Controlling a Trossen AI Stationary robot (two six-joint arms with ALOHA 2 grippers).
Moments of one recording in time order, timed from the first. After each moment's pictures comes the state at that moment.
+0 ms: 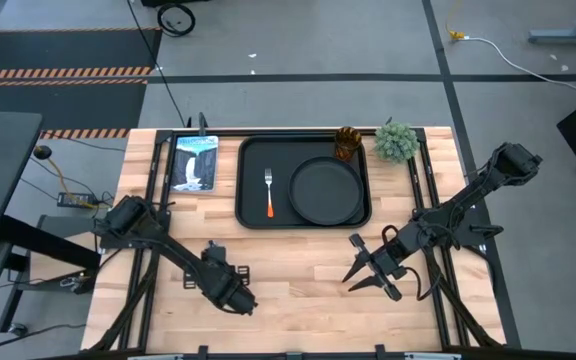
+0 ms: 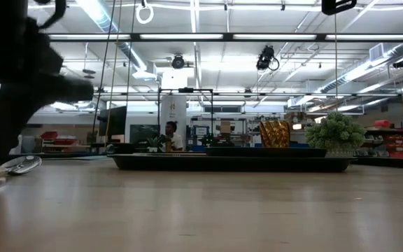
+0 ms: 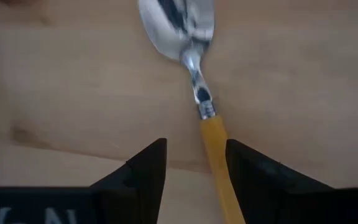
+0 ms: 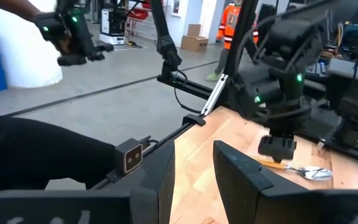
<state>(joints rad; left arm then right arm) -0.61 1.93 1.27 -1.16 -0.12 -2.24 0.56 1.18 0.43 0.64 -0.01 -0.18</state>
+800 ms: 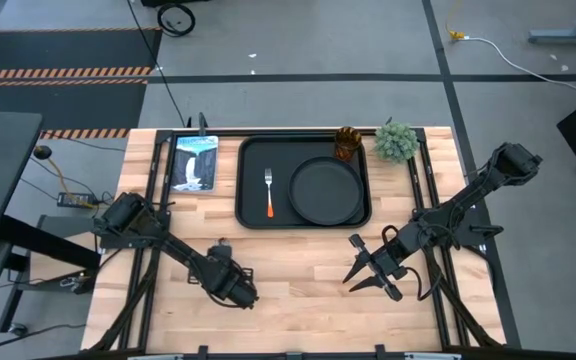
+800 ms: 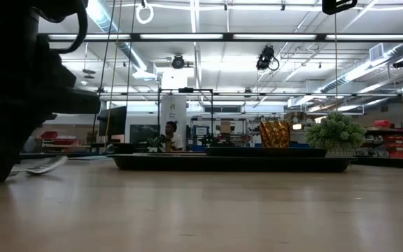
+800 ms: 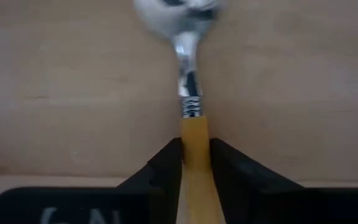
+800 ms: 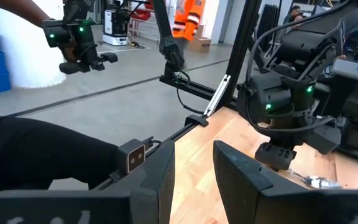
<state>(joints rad) -0.59 1.92 1.16 -0.95 -0.08 -2.09 0.56 1.18 0.43 0.64 -0.03 -0.18</state>
